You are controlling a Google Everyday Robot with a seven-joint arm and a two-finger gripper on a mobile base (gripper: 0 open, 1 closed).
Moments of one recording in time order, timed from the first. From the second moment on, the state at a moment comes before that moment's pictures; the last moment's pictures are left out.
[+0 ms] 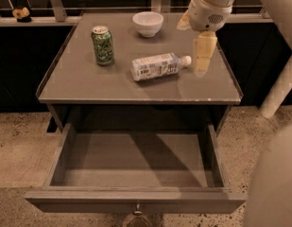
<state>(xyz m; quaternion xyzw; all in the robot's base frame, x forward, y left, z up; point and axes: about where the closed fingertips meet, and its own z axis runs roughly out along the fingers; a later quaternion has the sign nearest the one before) 0.622 -0.145 0.931 -0.74 0.66 0.00 0.14</state>
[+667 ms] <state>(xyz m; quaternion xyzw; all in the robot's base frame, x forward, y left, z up) 0.698 -0.081 0.905 -0.81 0.57 -0.02 0.13</state>
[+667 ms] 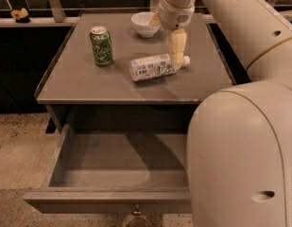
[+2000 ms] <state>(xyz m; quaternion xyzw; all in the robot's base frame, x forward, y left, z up) 0.710 -0.074 0.830 -0.79 0.60 0.03 0.12</state>
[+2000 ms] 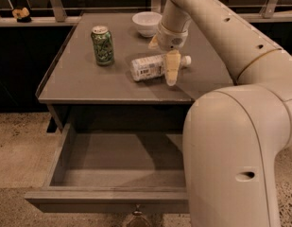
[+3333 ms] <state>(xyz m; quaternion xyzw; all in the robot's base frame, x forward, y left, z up) 0.710 -0.074 0.830 -0.79 0.60 0.03 0.12</state>
